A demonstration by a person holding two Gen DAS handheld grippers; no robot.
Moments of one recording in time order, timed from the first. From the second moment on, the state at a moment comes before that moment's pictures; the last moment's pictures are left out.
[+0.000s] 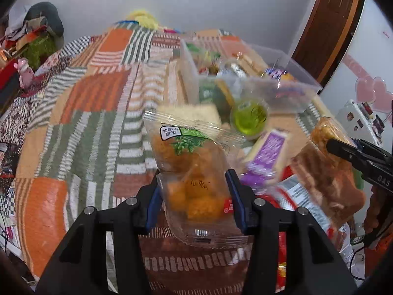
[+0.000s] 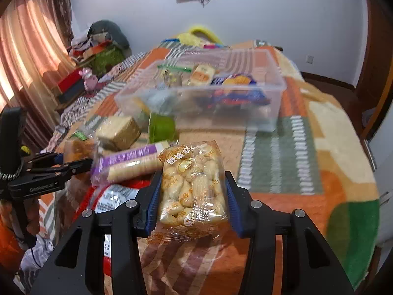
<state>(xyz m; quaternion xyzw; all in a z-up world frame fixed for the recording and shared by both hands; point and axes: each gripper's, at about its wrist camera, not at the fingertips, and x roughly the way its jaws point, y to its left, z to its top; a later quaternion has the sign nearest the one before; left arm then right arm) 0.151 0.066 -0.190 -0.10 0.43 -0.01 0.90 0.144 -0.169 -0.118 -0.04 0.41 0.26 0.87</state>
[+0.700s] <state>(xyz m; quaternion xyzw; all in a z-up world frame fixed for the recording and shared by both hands) 0.234 0.037 -0.111 -0.09 0.34 -0.05 0.93 0.198 -0.166 -0.062 -0.01 0.33 0.24 0.91</state>
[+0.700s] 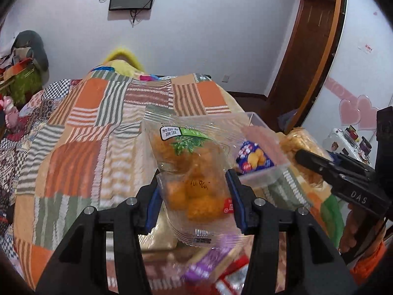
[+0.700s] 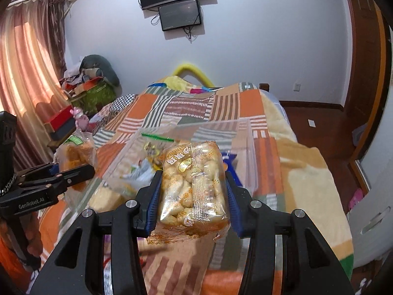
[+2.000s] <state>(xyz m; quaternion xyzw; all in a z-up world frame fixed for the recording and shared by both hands) 0.302 0.025 -0.127 -0.08 0.38 -0.05 0.92 0.257 -0.155 -0.070 -0.03 0.37 0.21 0.91</state>
